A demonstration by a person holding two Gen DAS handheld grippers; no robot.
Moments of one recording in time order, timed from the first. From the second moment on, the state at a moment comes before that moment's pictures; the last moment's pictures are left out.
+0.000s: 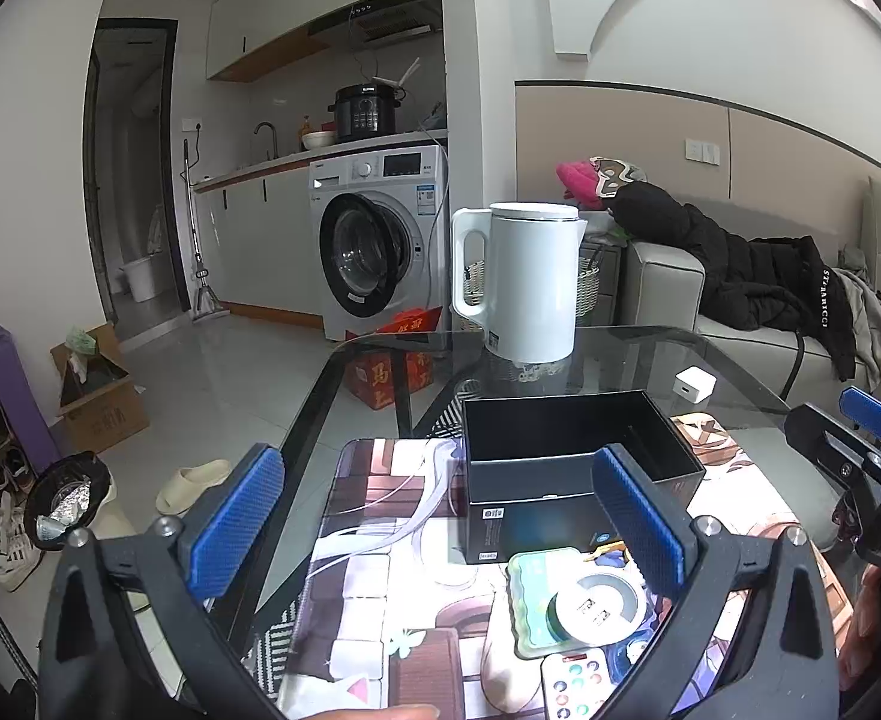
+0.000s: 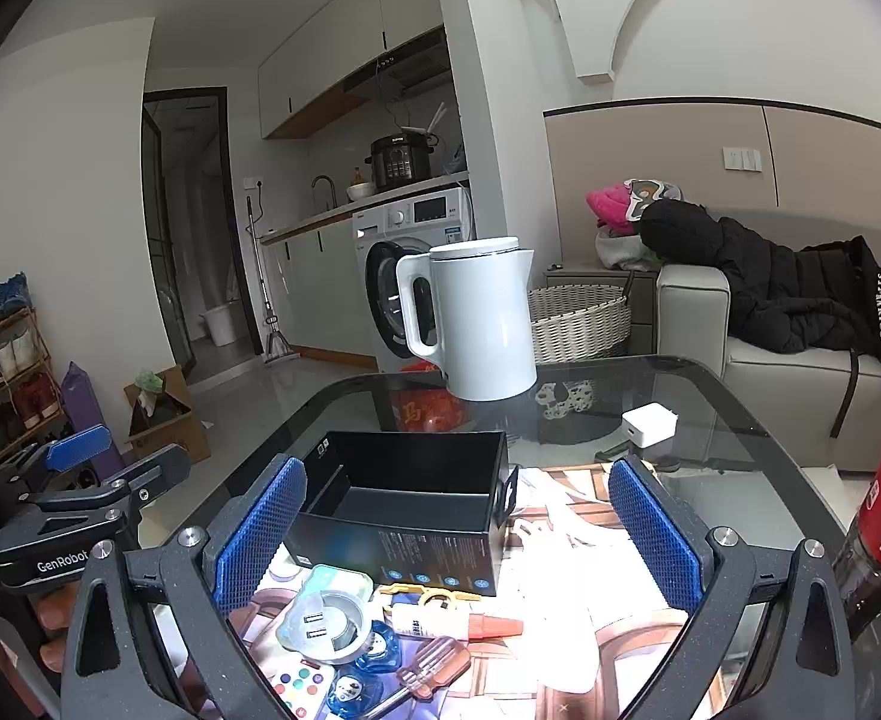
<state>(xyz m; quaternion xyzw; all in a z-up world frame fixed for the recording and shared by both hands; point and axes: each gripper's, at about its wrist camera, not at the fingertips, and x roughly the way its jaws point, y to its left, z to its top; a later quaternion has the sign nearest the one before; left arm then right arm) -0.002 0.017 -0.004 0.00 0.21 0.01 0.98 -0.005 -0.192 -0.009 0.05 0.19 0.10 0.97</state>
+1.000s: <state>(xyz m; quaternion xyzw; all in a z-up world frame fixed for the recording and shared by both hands) -0.003 0.021 -0.005 -0.01 0.21 0.01 0.98 -0.005 -0.189 -0.011 0.06 0.20 0.10 0.97</state>
